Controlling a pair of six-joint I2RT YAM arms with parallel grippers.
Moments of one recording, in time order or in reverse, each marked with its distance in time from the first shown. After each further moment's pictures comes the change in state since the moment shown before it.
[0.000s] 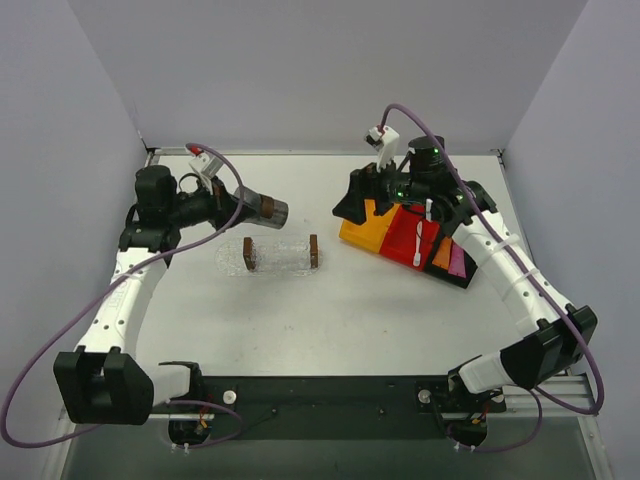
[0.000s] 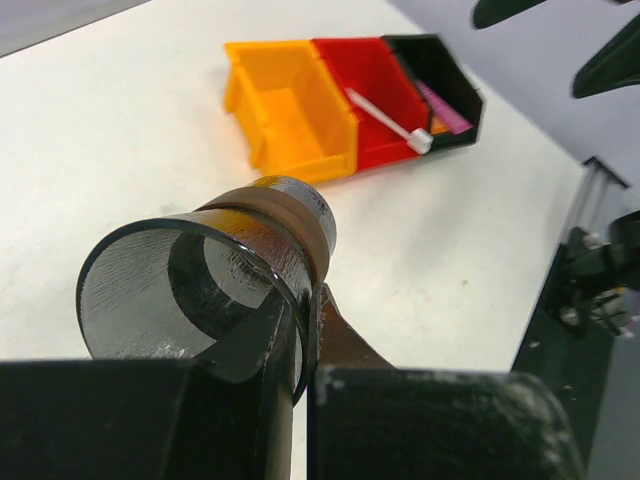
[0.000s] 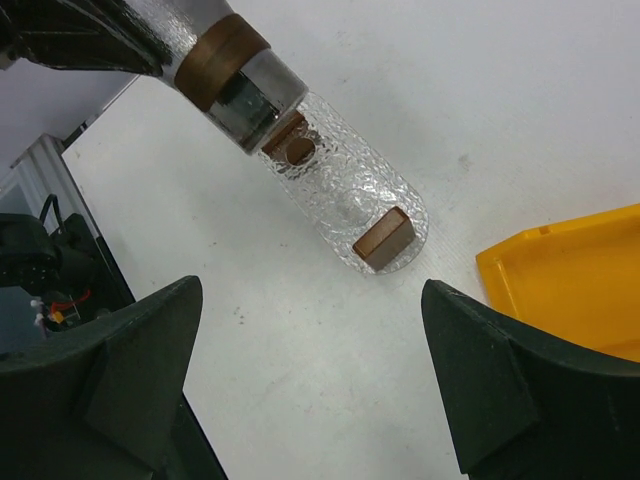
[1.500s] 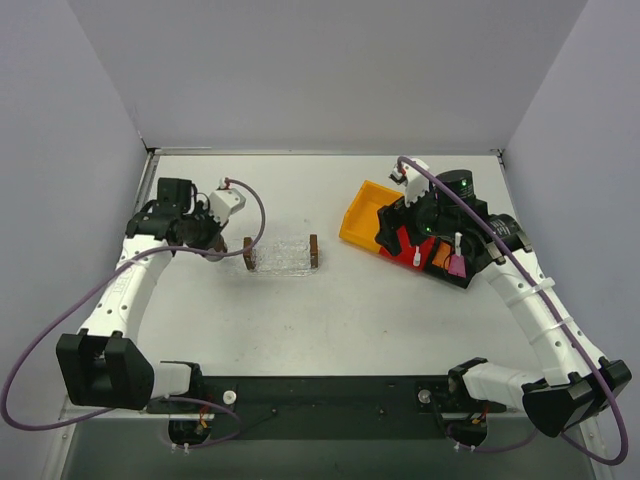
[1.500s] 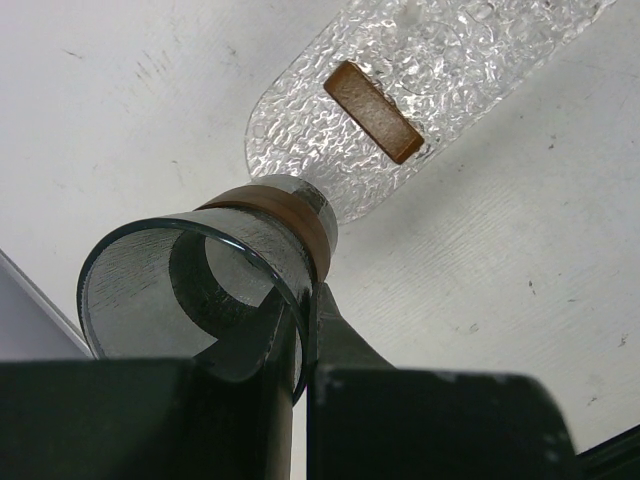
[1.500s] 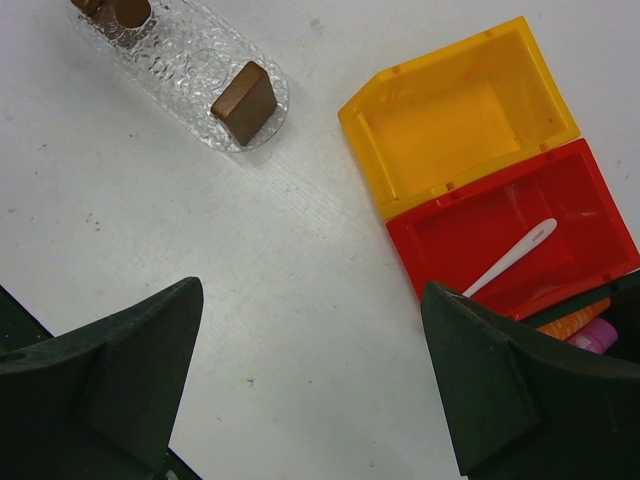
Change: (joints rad) left arm -0.019 0.066 0.138 -0.706 -0.715 0.765; right arm -0.045 -0.261 -0.205 -0.212 0.288 -0.242
